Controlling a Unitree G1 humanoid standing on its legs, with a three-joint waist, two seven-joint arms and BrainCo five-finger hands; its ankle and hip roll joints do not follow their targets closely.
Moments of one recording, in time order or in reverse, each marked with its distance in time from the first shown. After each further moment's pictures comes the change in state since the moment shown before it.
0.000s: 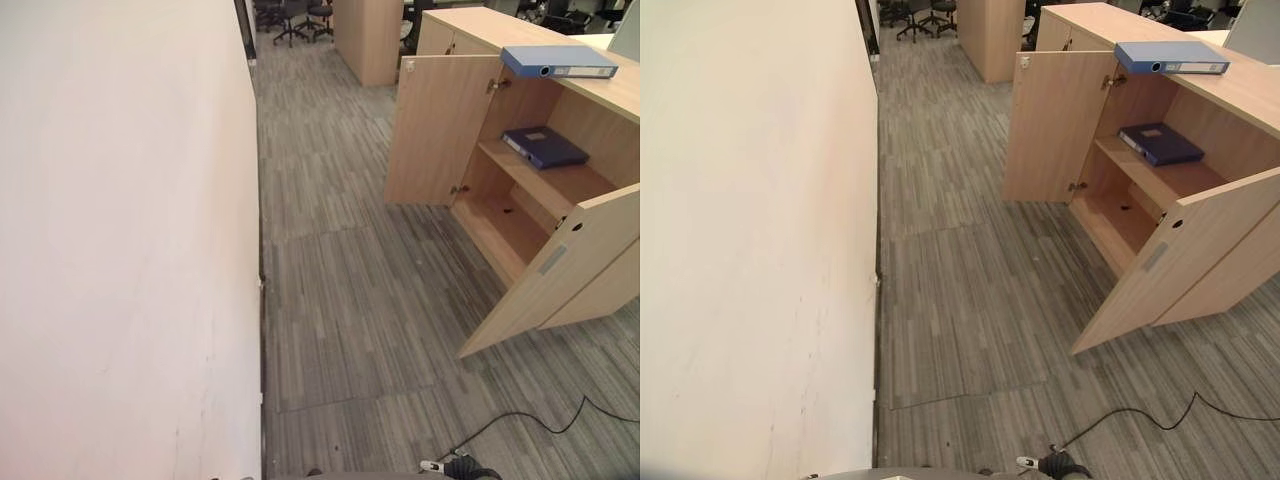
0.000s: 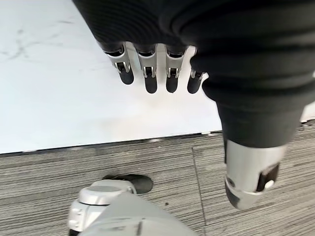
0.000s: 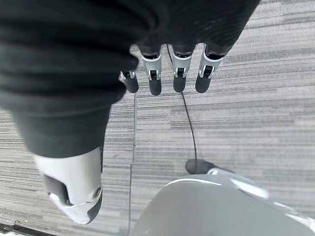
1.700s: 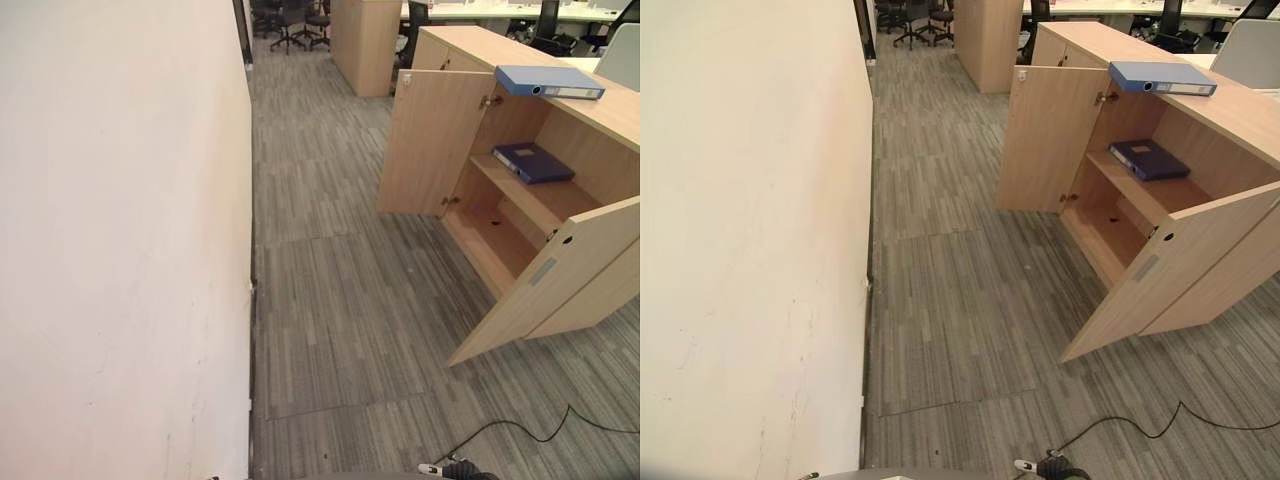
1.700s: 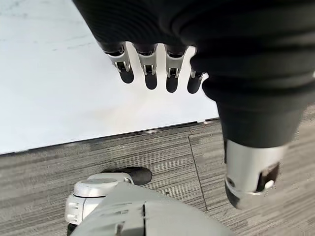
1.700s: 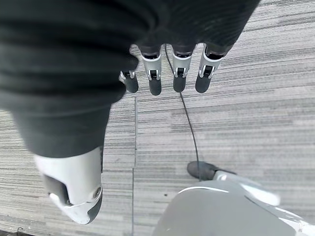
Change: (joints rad) left arm 0.002 0.012 -0.059 -0.004 0.050 0.001 0.001; right arm 0.004 0.005 0.000 0.020 0.039 0.004 0.042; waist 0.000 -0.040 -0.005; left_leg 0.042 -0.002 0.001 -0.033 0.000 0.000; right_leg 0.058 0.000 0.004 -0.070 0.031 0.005
